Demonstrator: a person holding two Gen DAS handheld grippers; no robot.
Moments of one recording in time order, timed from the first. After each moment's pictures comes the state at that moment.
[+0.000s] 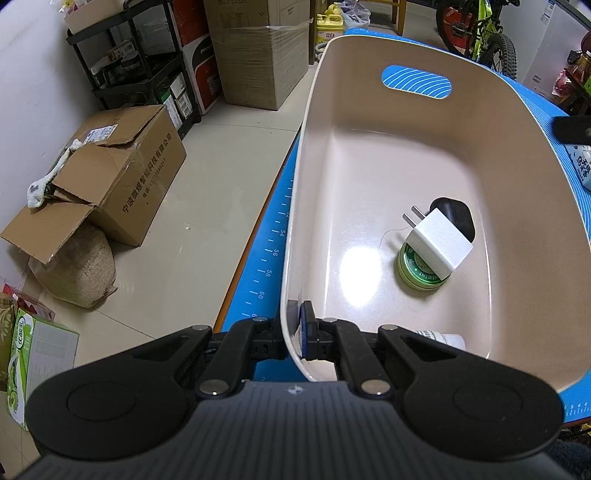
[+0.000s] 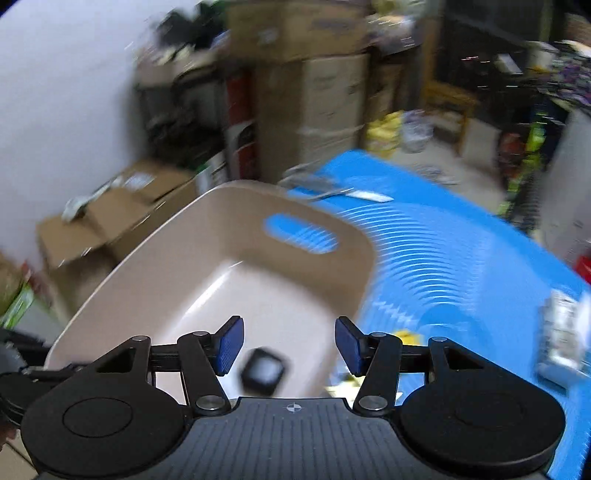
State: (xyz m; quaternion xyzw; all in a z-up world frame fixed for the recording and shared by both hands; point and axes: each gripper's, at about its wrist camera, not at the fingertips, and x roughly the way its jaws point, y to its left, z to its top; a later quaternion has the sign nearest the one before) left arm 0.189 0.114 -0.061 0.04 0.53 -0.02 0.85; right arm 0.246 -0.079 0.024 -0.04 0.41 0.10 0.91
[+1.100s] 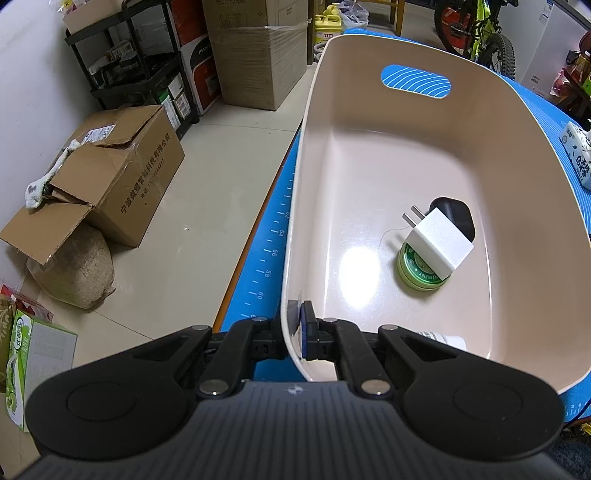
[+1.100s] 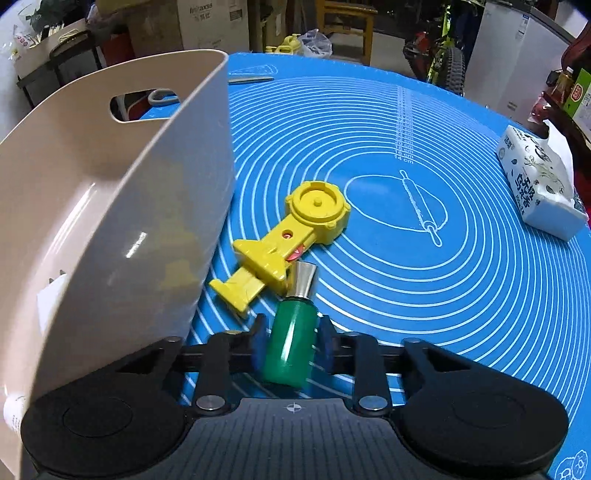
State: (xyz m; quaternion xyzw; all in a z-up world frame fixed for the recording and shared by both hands) left arm 0.192 0.113 -0.063 0.04 0.53 -0.02 0.85; right arm 0.238 -0.120 -0.114 0.02 0.49 -0.02 0.87
